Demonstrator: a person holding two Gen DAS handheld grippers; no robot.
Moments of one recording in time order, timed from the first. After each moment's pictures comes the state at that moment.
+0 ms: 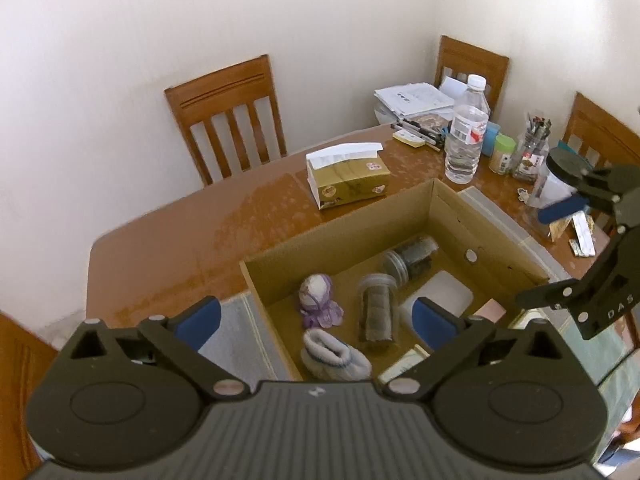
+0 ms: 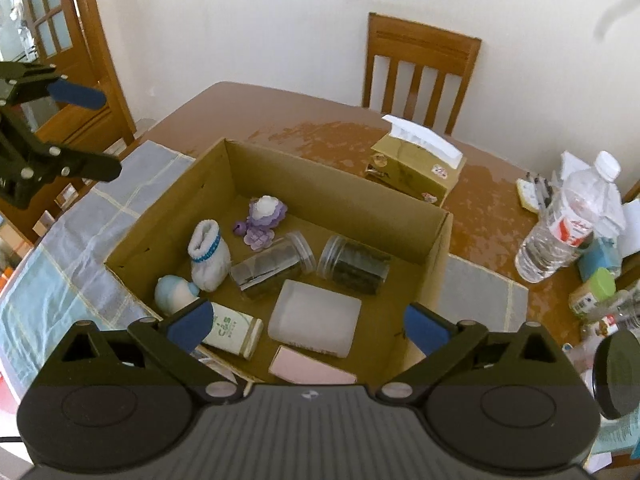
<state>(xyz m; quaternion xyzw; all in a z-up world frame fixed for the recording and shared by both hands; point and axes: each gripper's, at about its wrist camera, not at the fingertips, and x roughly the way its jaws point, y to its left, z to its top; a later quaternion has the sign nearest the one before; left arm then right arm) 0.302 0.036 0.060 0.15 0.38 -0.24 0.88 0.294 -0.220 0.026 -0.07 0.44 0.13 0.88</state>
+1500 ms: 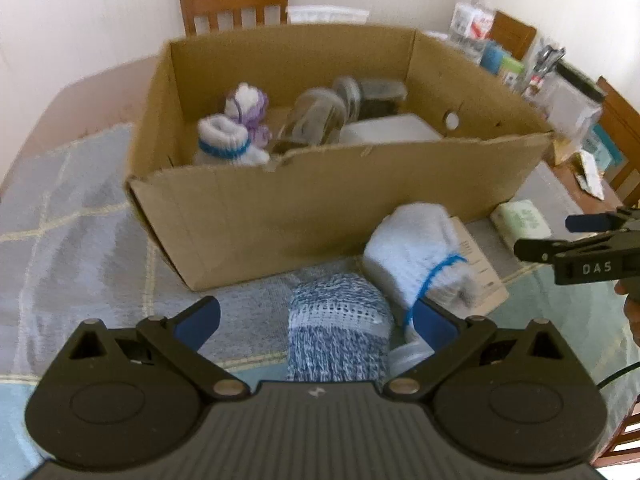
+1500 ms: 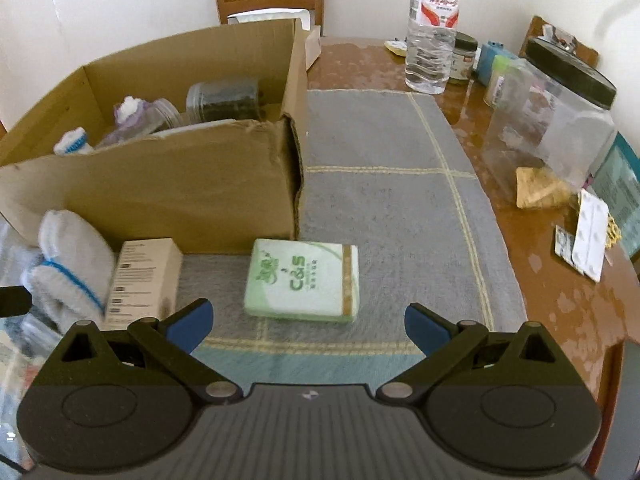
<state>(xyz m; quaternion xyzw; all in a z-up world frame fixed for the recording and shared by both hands) 0.219 0.007 -0.110 0.07 0.46 -0.20 0.86 0.207 -0.276 -0.126 0.03 0.45 -0.04 0.89</state>
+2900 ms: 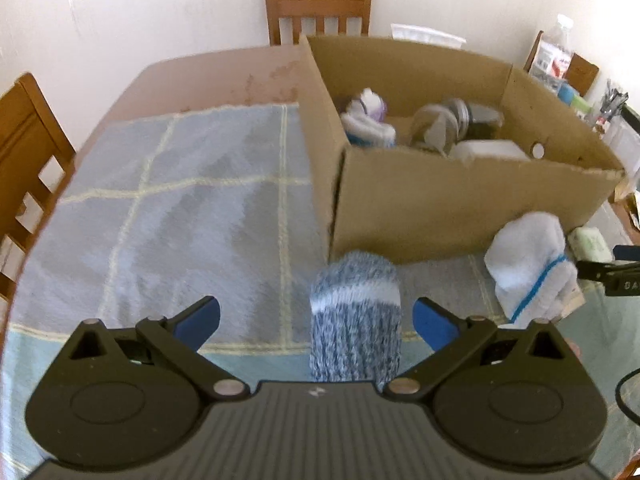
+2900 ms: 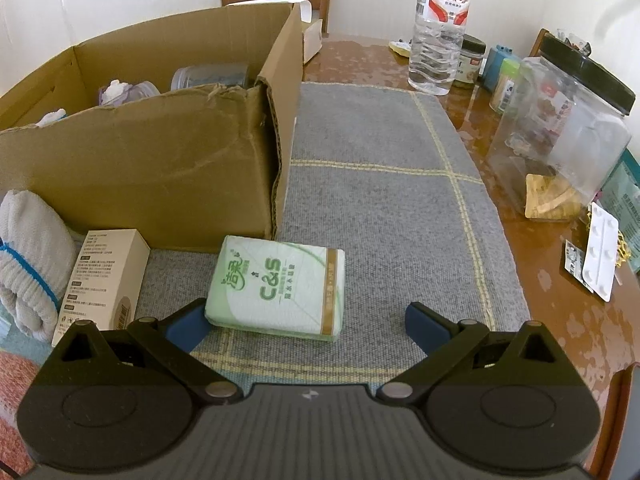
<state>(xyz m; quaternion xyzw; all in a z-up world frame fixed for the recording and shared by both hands) 0.220 0.076 -0.114 0.03 0.45 -0.11 0.89 0.217 -0.283 -0.147 0.01 0.44 -0.04 0.89</state>
